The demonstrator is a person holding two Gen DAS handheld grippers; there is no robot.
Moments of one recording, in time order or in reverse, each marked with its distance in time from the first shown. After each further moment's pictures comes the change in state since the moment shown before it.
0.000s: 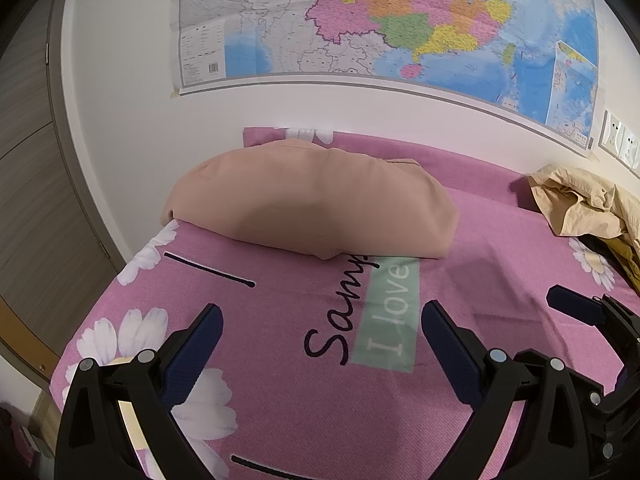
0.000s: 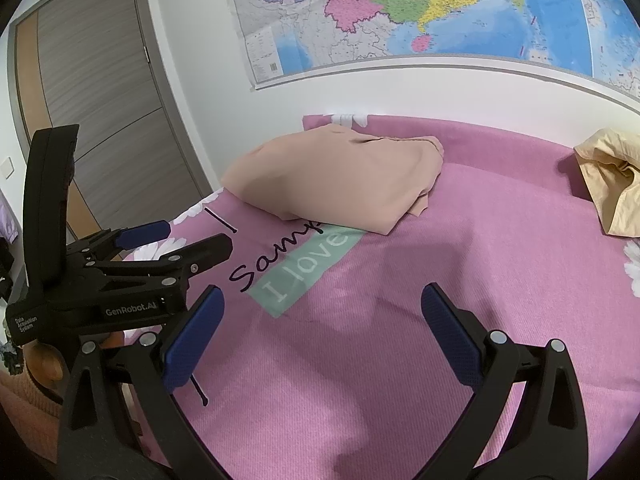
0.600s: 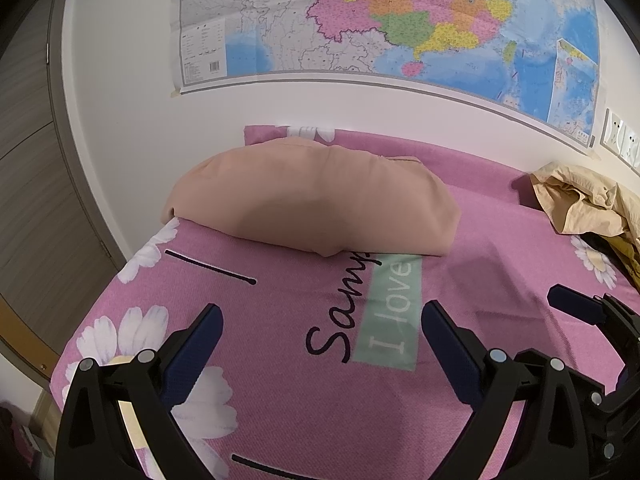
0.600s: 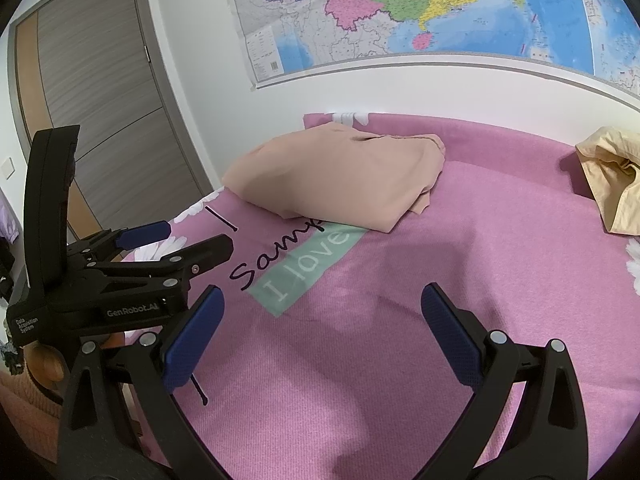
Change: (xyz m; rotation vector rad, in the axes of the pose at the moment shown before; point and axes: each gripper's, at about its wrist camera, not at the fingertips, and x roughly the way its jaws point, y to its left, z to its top) left arm 0.001 0.000 0.000 0.003 0.004 0.006; right arm 0.001 0.001 -0.001 0.002 0.005 0.002
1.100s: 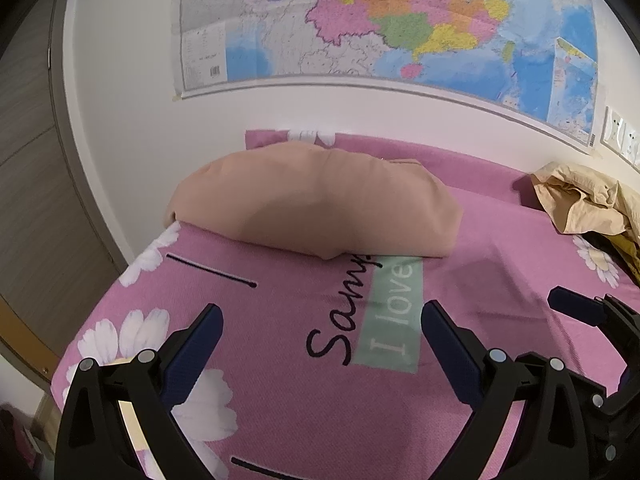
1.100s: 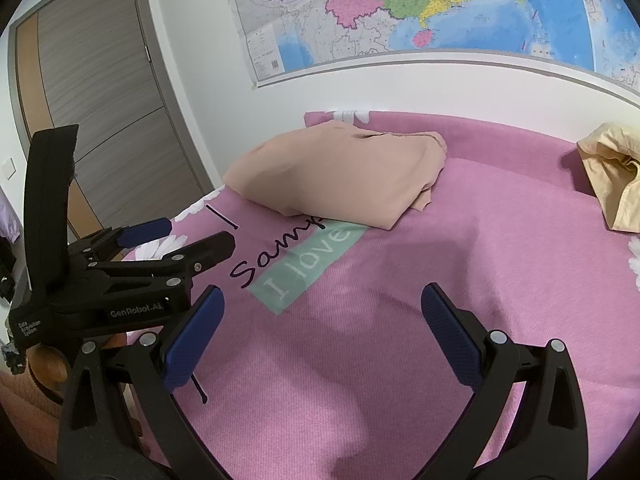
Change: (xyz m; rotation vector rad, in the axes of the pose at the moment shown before) left arm 0.000 -0.003 -0.003 0.014 -0.027 0.006; right arm 0.000 0.000 -0.001 0.006 -0.005 0.000
